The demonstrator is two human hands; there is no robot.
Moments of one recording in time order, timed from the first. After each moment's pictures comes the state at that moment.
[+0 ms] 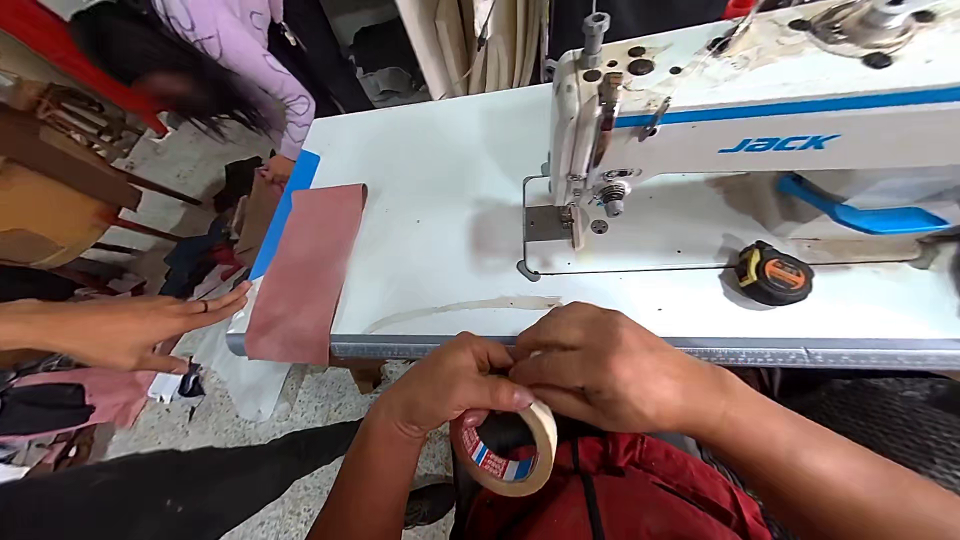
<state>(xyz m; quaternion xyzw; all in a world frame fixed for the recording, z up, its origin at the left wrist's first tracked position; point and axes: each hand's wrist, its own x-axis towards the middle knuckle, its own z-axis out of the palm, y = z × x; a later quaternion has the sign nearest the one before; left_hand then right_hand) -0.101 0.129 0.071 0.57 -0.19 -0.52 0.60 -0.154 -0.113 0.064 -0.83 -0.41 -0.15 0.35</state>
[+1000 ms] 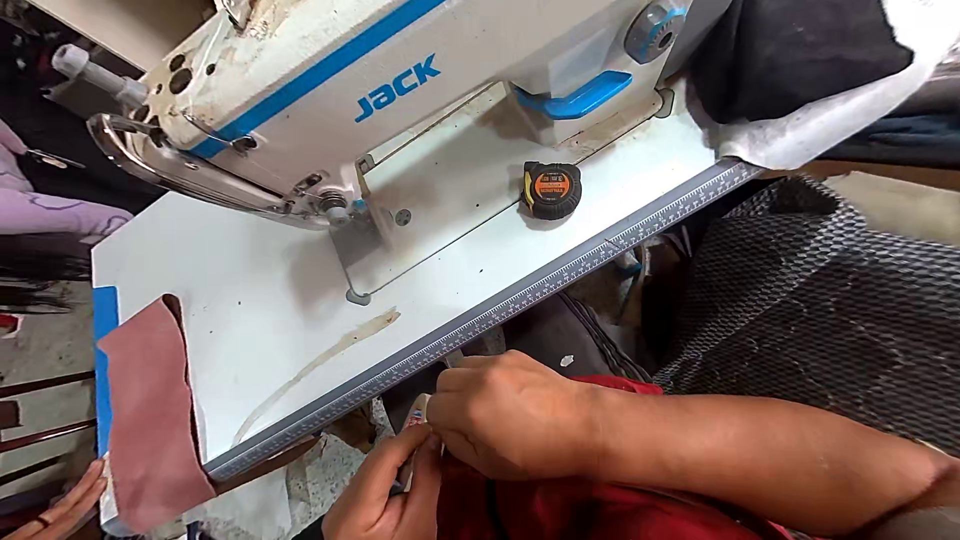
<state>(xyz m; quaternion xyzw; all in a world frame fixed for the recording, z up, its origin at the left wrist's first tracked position) -0.229 0.067 0.036 0.86 -0.29 0.01 0.42 -0.250 -0.142 0.027 -0.87 -0.19 -0.06 0.45</state>
